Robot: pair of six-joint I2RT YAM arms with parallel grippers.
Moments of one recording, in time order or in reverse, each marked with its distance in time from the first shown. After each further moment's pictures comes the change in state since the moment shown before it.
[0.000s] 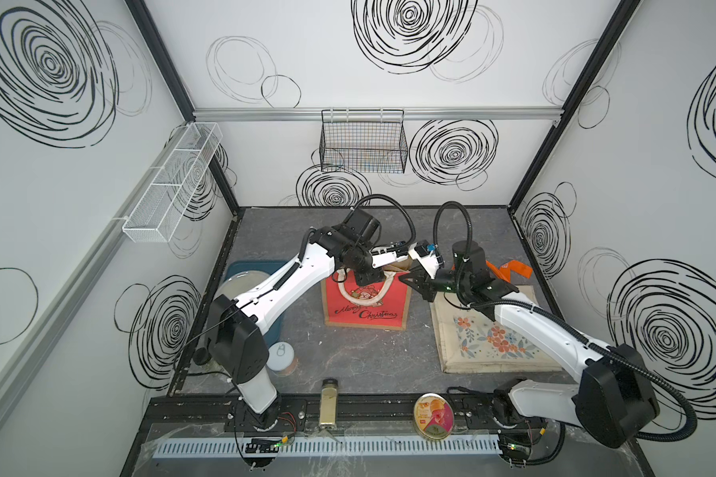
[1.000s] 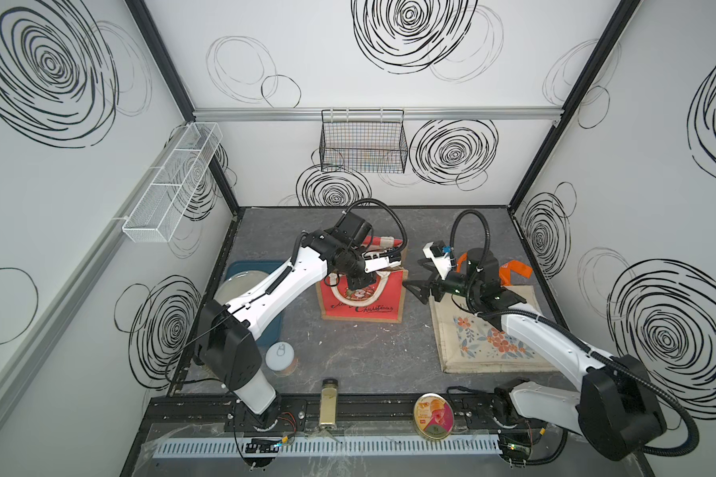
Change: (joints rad) left arm 0.032 -0.072 -0.080 -0.010 0.029 0.051; right arm -0.082 -0.035 -0.140 0.212 0.049 0.048
